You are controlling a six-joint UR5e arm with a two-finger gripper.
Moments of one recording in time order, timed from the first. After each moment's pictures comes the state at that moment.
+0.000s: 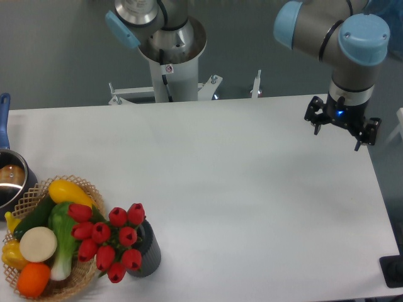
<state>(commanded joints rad) 2.81 -1.90 -1.49 -1.16 1.63 1.40</state>
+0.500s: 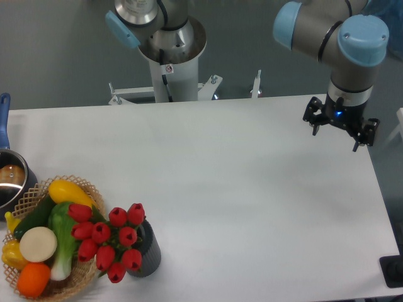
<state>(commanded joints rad) 2.82 -1.89 -1.51 -1.16 1.62 1.40</state>
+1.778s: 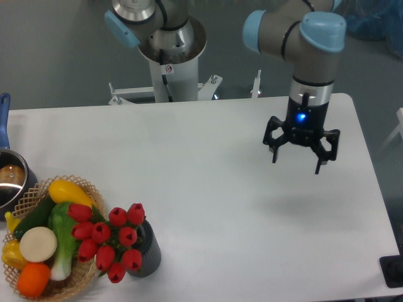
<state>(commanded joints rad) 2.77 -1.80 -1.76 -0.80 1.10 1.16</state>
